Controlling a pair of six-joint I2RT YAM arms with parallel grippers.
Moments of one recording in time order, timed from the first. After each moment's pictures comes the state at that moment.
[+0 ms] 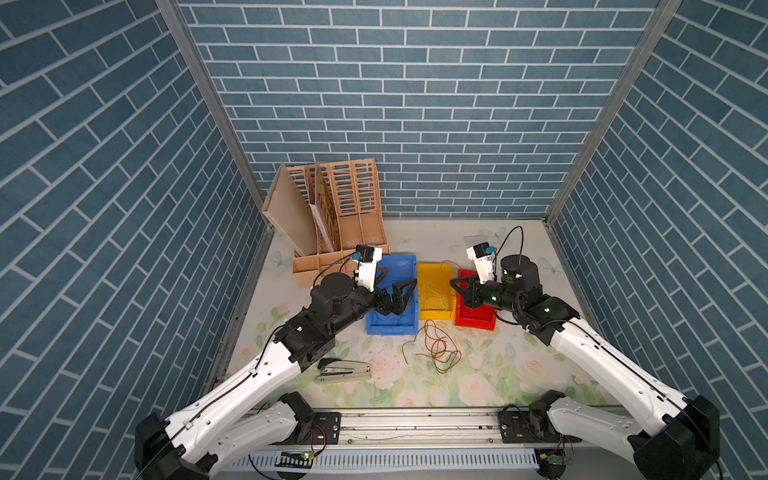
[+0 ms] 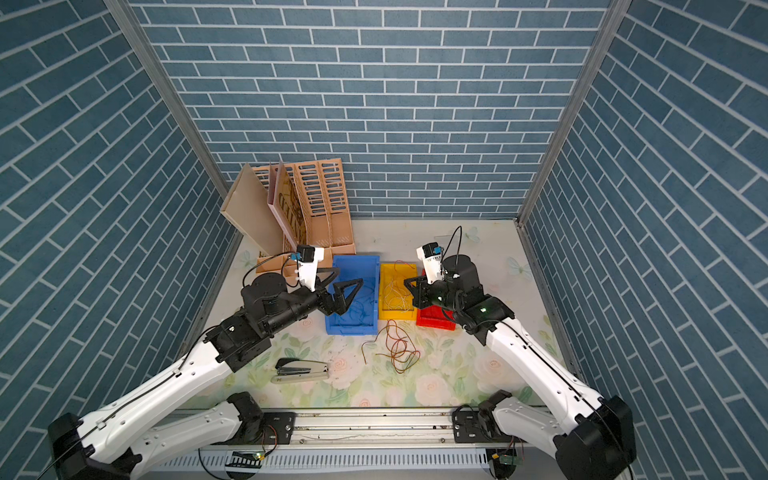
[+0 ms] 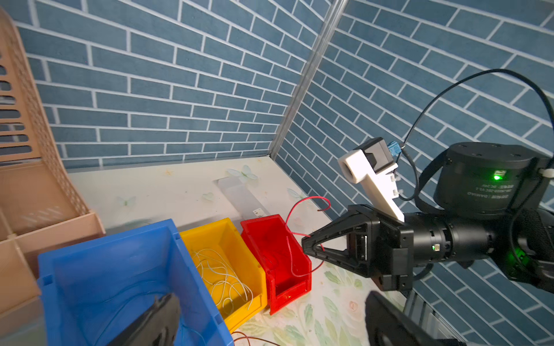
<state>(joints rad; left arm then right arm) -0.75 0.93 0.82 -0.05 0.05 -0.42 0.55 1.08 0.89 -0.32 -0.31 0.34</state>
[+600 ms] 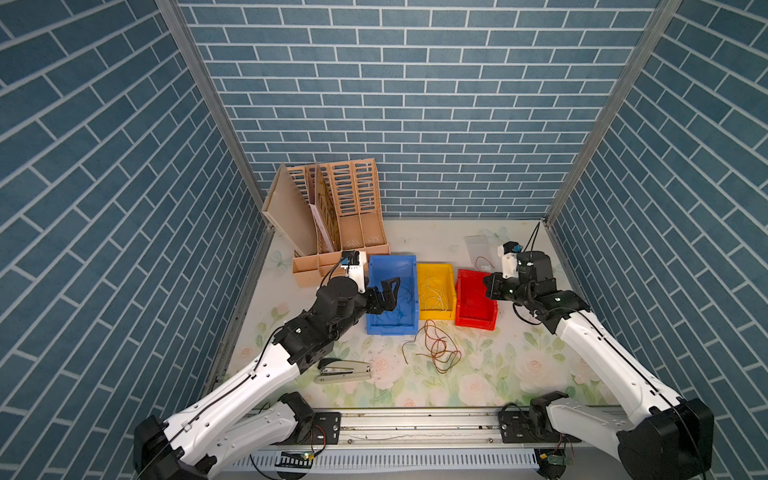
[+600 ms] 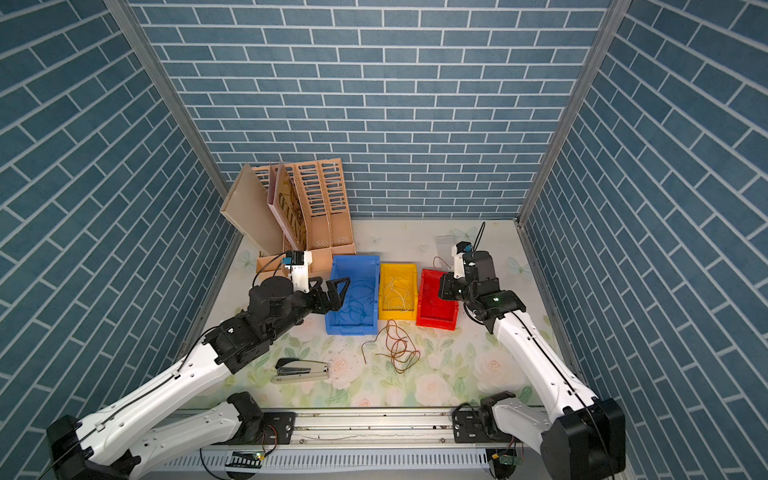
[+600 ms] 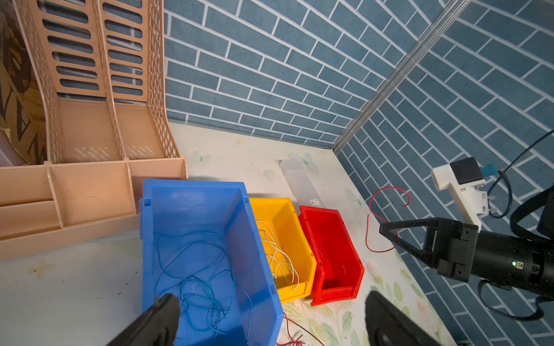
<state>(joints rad) -0.75 0.94 0.83 -0.24 -0.17 -0.57 0.35 1.13 0.90 -0.48 -0.17 0.35</state>
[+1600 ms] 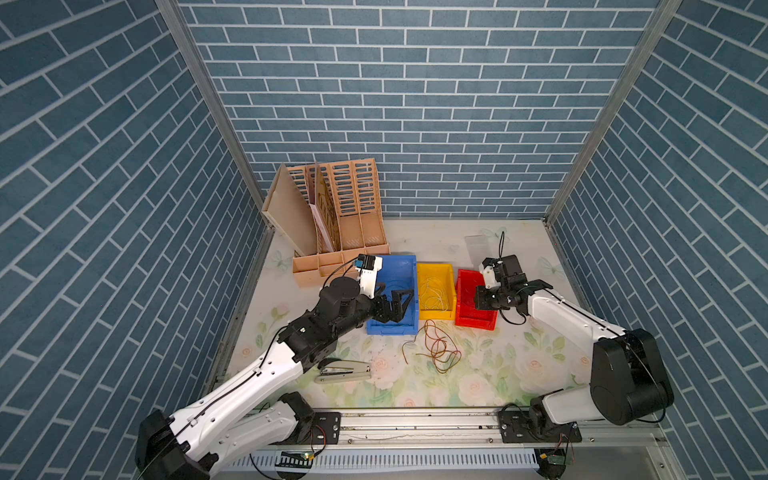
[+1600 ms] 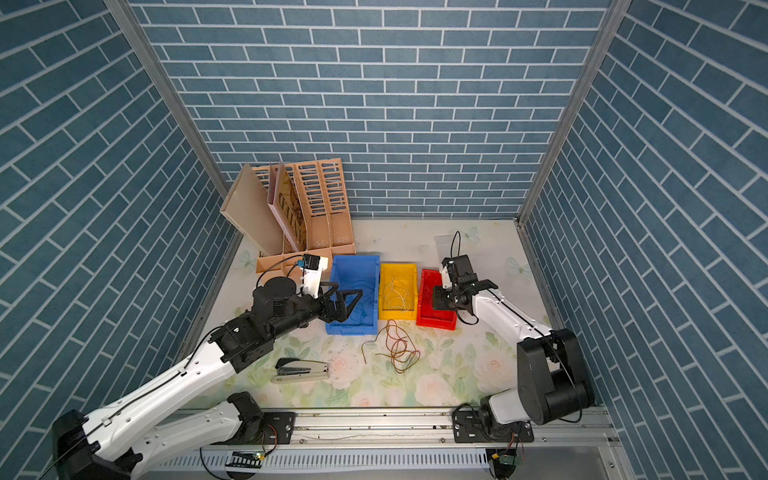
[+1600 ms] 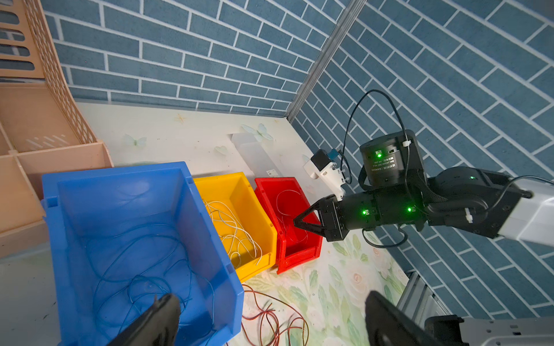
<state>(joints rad) -0.75 0.95 0.79 -0.16 0.07 -0.50 0.35 1.44 0.89 -0.48 -0.18 0.27</state>
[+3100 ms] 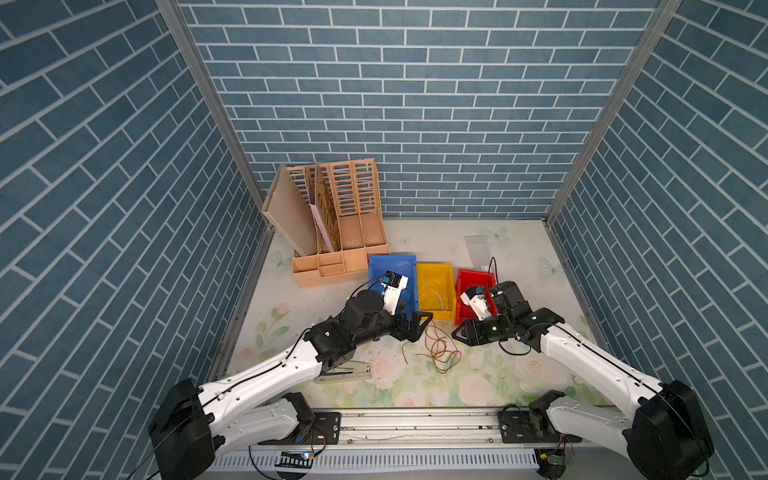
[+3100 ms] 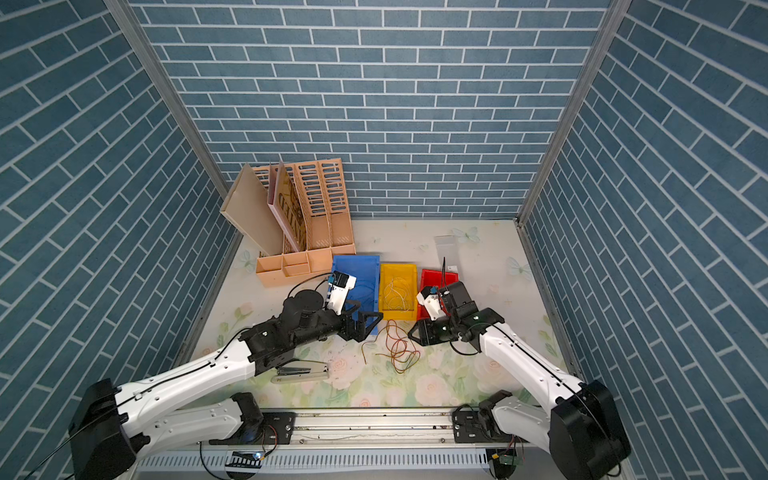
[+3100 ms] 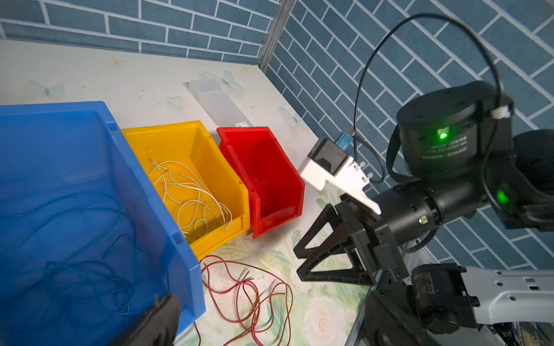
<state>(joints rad) -0.89 1.07 0.71 -0.02 0.10 -0.50 0.54 1.12 0.66 -0.57 -0.52 0.31</state>
